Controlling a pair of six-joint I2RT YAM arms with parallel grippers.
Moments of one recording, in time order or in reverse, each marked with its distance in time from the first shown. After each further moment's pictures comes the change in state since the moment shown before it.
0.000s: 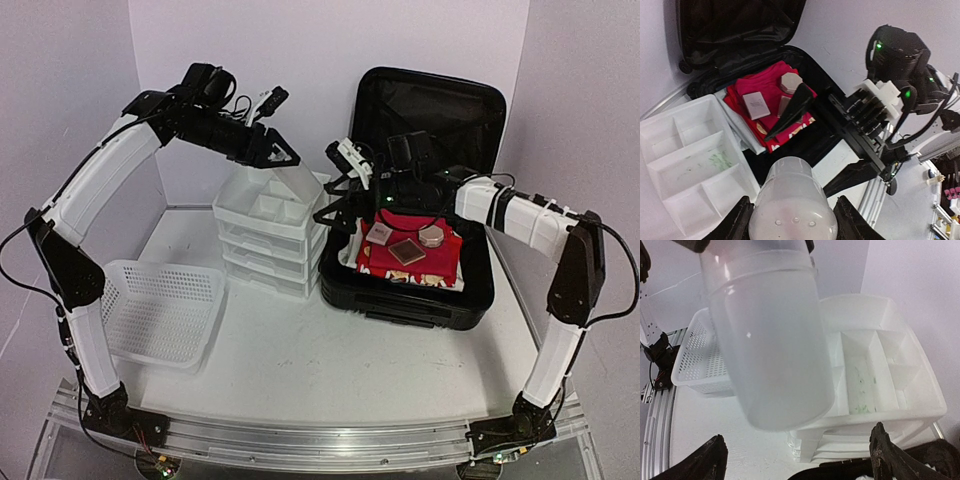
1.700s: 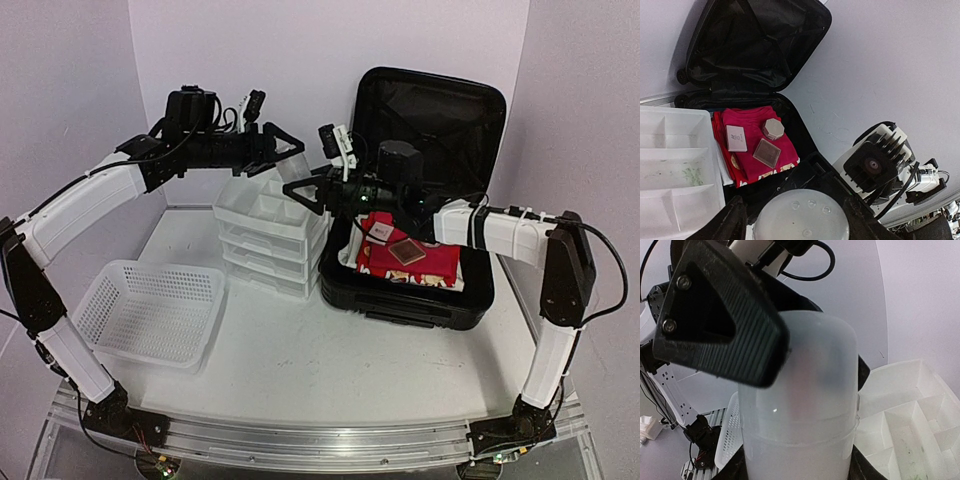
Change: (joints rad) left arm -0.030 -0.277 -0.592 0.667 -0.061 -0.522; right arm 0.103 0.044 -0.137 0.678 -0.042 0.517
